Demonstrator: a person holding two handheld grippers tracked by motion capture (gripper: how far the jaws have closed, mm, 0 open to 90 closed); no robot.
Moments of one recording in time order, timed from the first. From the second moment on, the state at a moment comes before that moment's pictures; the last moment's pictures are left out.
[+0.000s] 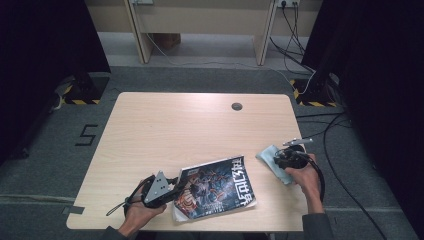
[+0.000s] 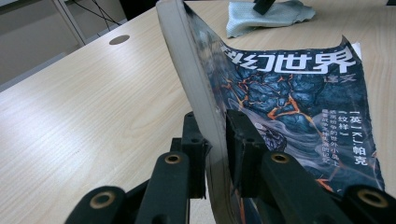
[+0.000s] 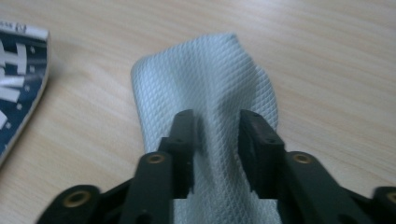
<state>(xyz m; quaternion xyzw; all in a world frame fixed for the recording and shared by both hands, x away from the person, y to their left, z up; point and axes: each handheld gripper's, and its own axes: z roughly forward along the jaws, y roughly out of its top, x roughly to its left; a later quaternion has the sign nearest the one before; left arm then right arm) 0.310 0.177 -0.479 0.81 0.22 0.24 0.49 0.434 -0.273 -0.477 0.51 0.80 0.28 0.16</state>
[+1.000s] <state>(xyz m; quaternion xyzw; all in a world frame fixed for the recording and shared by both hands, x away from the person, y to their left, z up) 0.311 0.178 -0.480 0.81 0.22 0.24 0.49 0.426 -0.152 -0.455 0.38 0.83 0.40 0.10</state>
